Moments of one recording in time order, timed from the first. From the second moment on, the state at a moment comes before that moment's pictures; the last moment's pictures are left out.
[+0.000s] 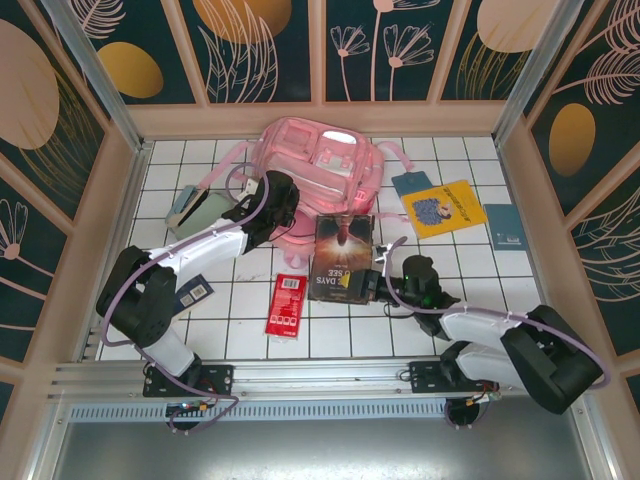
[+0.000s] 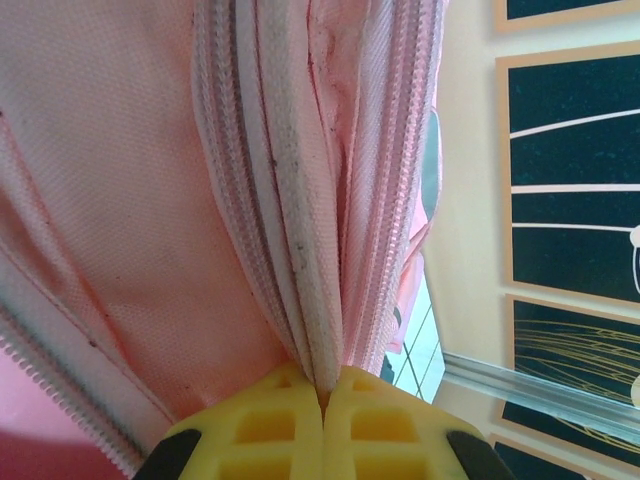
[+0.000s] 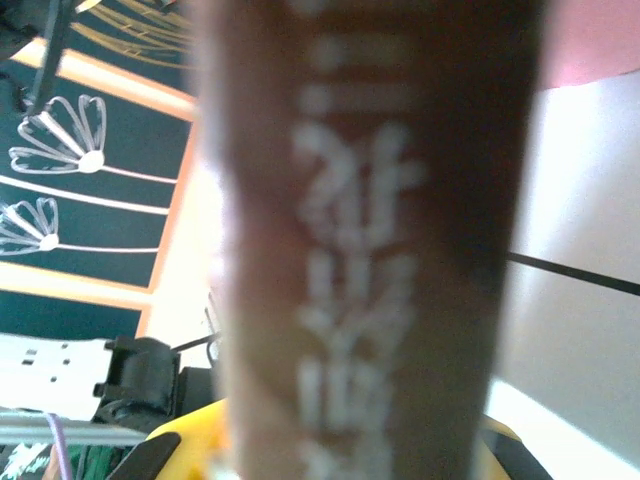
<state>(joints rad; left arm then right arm) -0.61 1.64 1.10 -0.04 -0.25 -1.62 0.64 1.15 0.18 0.68 -0.58 0.95</state>
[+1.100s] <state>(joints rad) -0.61 1.65 1.14 0.07 -0.16 -1.68 0.52 1.70 0.47 1.01 -0.86 1.17</state>
